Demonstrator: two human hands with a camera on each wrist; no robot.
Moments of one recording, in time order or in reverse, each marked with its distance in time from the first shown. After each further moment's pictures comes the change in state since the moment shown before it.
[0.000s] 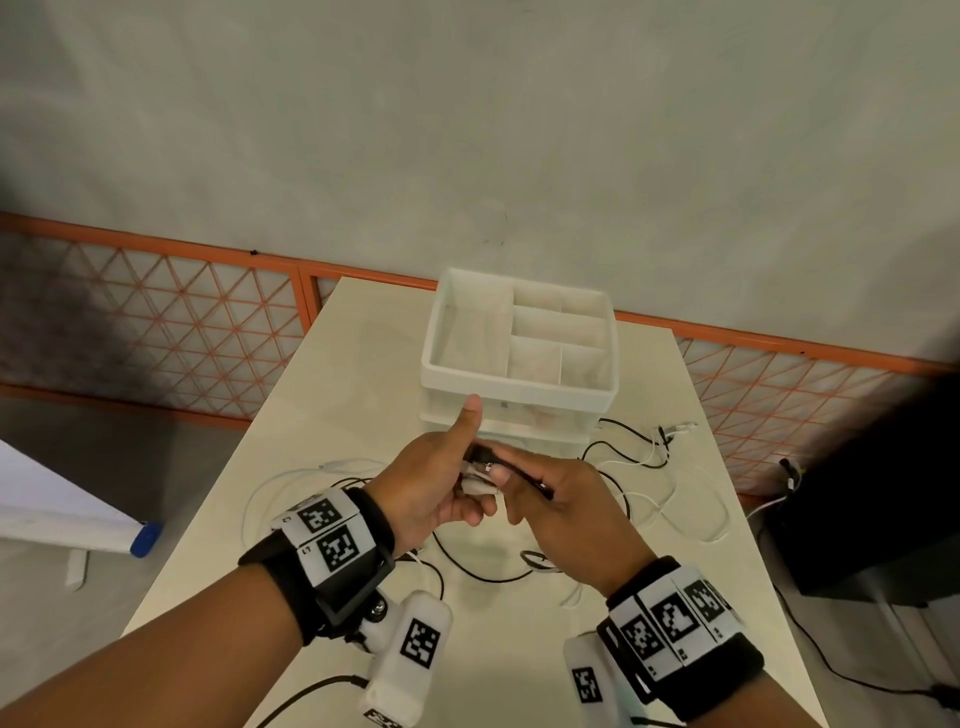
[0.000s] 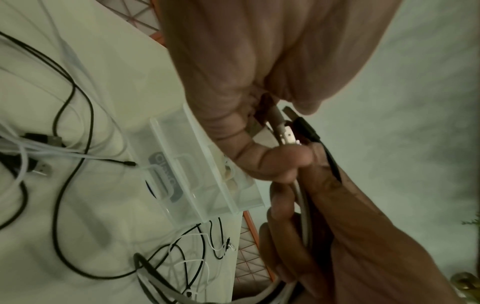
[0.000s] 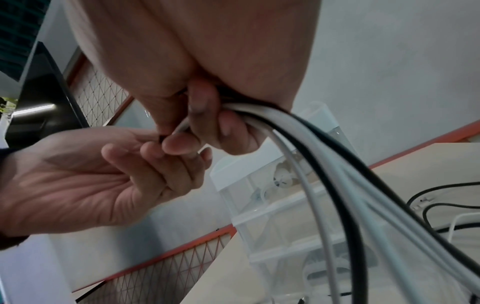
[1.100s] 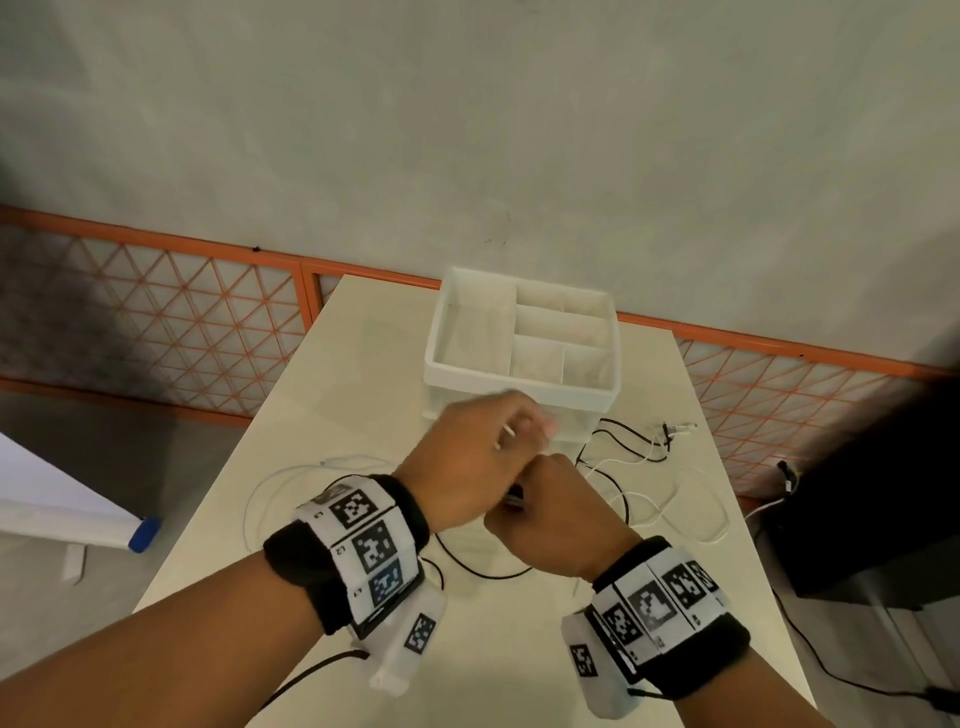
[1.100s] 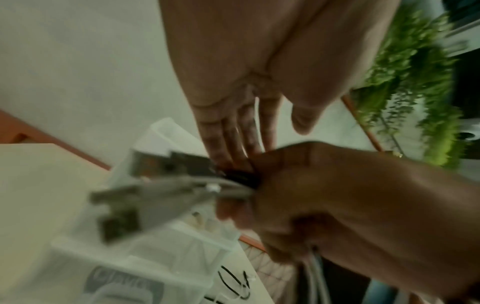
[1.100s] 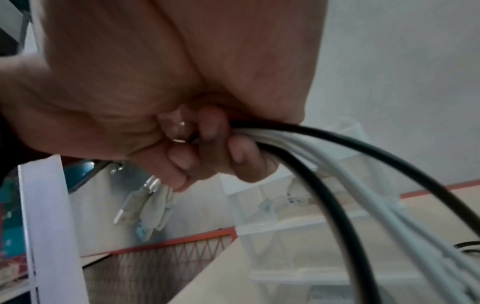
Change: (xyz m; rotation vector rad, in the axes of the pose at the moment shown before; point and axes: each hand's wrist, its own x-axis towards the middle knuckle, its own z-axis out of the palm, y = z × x) left_hand -0.003 0.010 0.016 0.849 0.091 0.595; right_hand 0.011 -0.017 0.009 -0.469 -0.096 -0.157
